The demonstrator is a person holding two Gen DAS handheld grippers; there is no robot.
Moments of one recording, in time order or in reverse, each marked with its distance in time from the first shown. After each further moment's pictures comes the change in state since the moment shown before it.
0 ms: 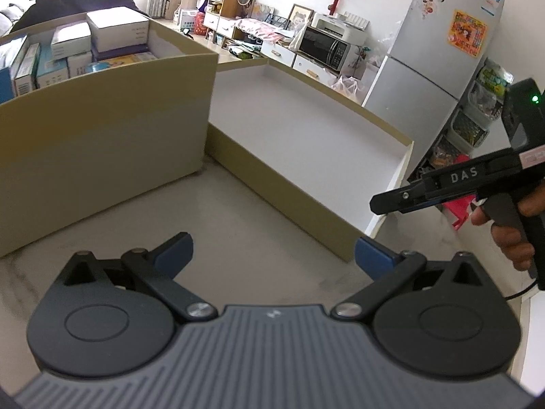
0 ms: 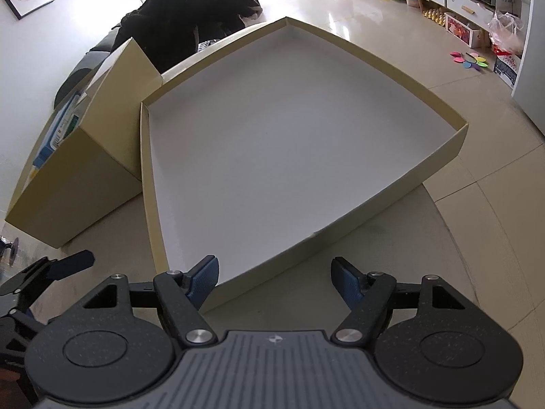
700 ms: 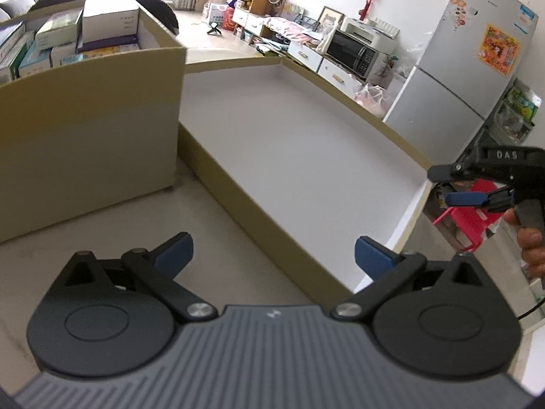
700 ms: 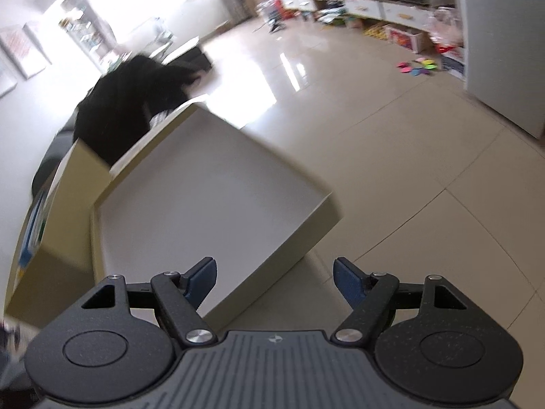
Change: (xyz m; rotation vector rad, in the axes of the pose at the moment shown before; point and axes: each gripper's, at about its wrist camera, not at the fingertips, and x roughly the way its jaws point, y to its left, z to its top) left arm 0.038 -0.024 0.016 -0.094 -0.006 0.088; right arm -0.033 -0.096 0.022 0.236 -0.197 -0.041
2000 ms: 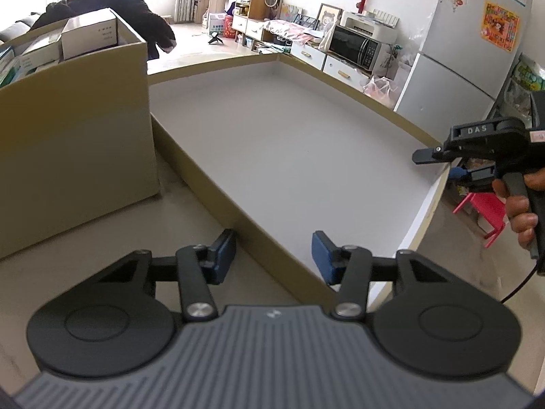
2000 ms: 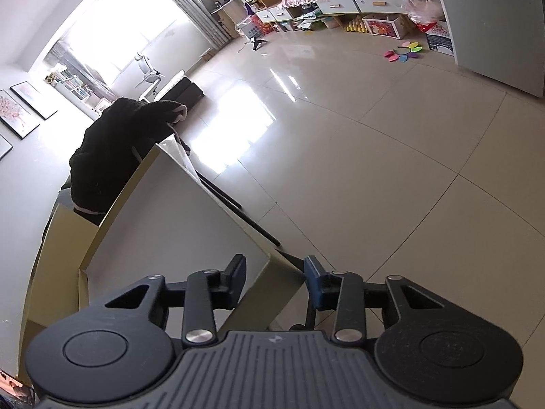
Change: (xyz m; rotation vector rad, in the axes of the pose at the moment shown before) left arm 0.002 -0.015 -0.008 0.081 -0.012 0.059; right arm 0.041 -0.048 0.016 0.151 -0.039 0.082
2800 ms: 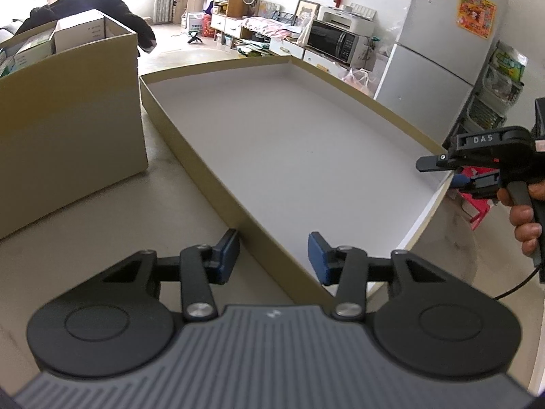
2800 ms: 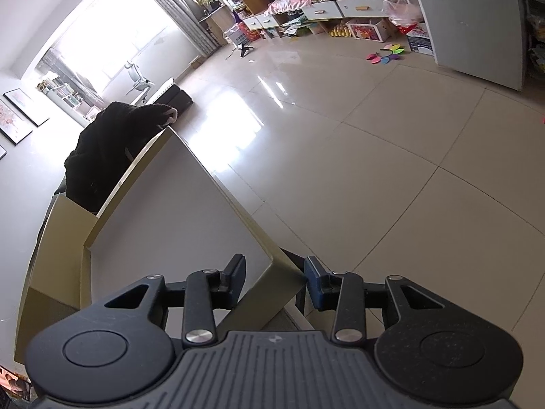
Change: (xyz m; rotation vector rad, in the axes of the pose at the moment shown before) left arm -0.010 -0.014 -0.012 0.053 0.012 -0.063; right arm -0.042 -0.019 -0.045 0.033 -0.035 -0.038
